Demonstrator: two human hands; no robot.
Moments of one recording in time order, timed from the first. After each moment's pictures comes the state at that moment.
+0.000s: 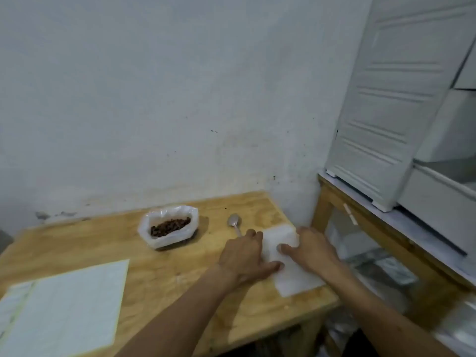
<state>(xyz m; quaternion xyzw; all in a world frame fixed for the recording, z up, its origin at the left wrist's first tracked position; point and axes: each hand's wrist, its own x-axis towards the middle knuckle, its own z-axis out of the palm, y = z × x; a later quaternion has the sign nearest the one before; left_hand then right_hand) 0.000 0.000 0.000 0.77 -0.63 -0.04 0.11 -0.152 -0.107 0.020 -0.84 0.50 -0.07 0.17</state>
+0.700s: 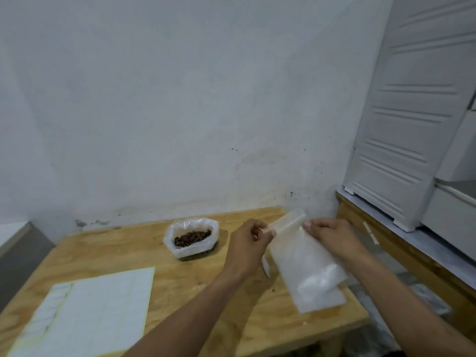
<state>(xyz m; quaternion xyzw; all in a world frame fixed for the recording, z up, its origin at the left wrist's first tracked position) 0.017 0.020 0.032 0.68 -0.44 -0.12 0.57 -0.153 -0.114 0.071 -0.71 0.42 -0.30 0.48</state>
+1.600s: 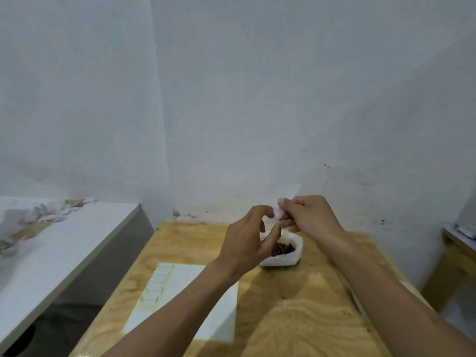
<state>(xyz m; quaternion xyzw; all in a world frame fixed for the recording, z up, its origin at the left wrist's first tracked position) 0.131 0.159 0.085 0.71 -0.49 0.25 0.45 0.049 0.019 0.141 -0.80 0.21 -0.27 0.50</state>
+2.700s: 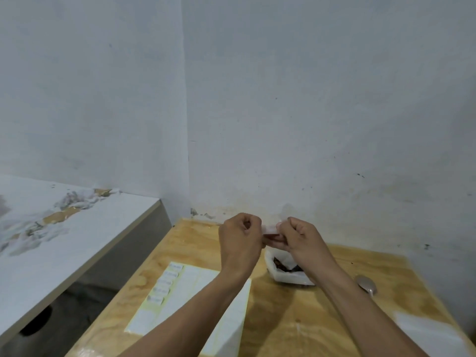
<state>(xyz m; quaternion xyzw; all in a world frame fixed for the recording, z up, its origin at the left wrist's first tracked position) 0.147 0.159 0.089 0.71 -0.16 0.07 0.68 0.086 0.034 0.095 -0.75 0.12 -0.17 0.63</state>
